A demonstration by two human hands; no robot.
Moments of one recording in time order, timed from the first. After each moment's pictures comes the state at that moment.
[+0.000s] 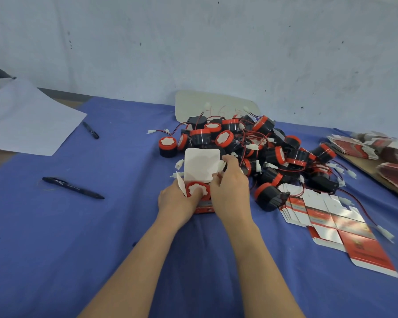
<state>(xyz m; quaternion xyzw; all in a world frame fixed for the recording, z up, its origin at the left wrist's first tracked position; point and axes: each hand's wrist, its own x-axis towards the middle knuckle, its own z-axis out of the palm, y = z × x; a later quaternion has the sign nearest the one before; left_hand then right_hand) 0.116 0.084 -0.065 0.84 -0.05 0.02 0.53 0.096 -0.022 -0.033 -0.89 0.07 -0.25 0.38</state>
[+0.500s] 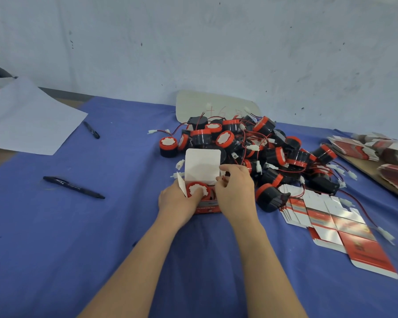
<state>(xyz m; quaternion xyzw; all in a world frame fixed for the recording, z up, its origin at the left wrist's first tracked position) 0.115 0.084 -0.065 0.84 -0.04 0.01 0.54 0.100 -0.034 -0.038 -0.90 0.07 -0.22 0.36</state>
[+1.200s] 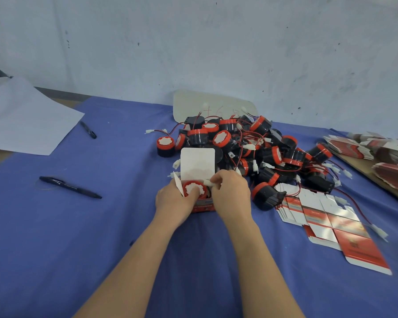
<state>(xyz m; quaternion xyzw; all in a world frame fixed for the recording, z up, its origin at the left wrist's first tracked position) 0.112 0.084 -0.065 0.85 -0.04 0.03 0.52 0.099 -0.034 -0.039 -0.94 0.08 -0.20 0.26</state>
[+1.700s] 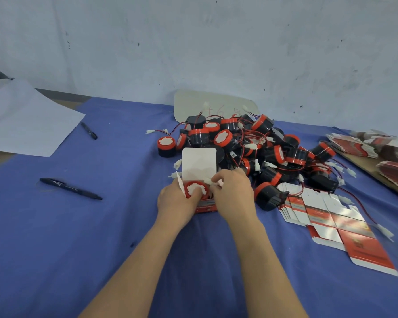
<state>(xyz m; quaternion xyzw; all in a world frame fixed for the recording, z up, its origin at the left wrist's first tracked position) 0.114 0.079 -0.067 0.85 -0.03 0.04 0.52 0.094 -0.031 -0.030 -0.96 0.10 -0.15 0.23</state>
